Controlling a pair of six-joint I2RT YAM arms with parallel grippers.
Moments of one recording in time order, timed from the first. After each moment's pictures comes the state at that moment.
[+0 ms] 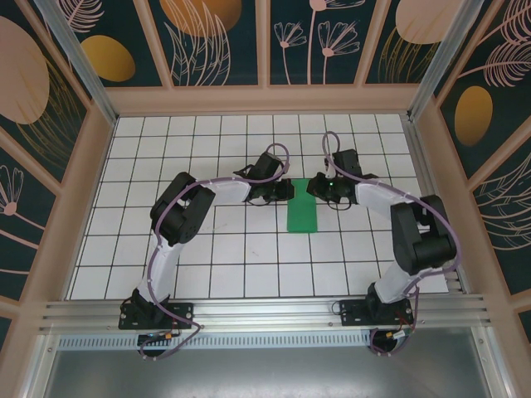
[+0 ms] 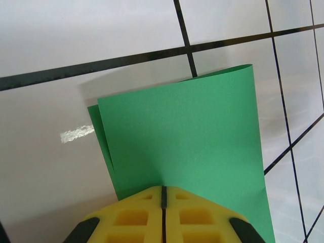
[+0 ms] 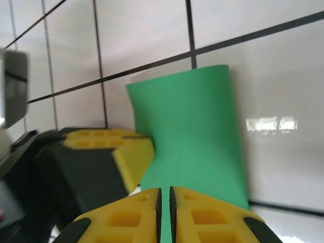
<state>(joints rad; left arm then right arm) -0.68 2.23 1.44 -0.06 0.35 -0.66 0.29 1.67 0.93 -0.20 -0.39 0.58</state>
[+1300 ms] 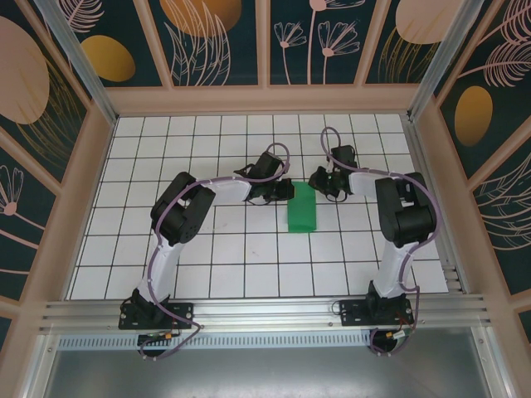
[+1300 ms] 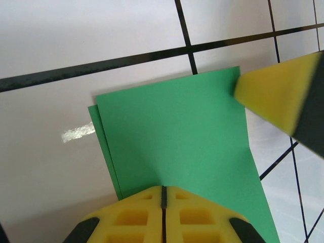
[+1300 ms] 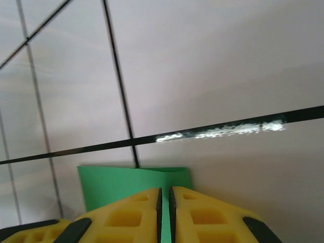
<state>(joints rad) -0.68 2.23 1.45 -0.09 0.35 -0.65 0.24 1.91 1.04 -0.10 -0.35 0.63</state>
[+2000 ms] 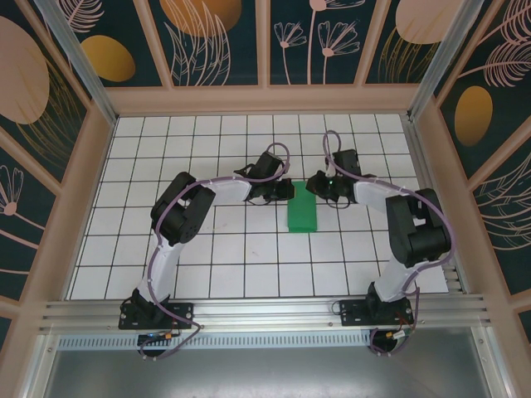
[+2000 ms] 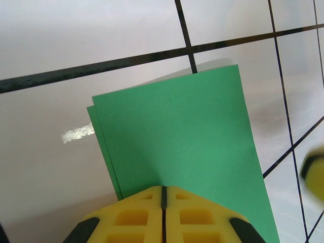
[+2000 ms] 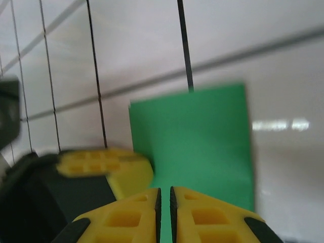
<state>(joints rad) -0.68 2.23 1.46 -0.09 0.35 -0.65 0.28 1.70 0.90 -0.13 -0.43 0.63</state>
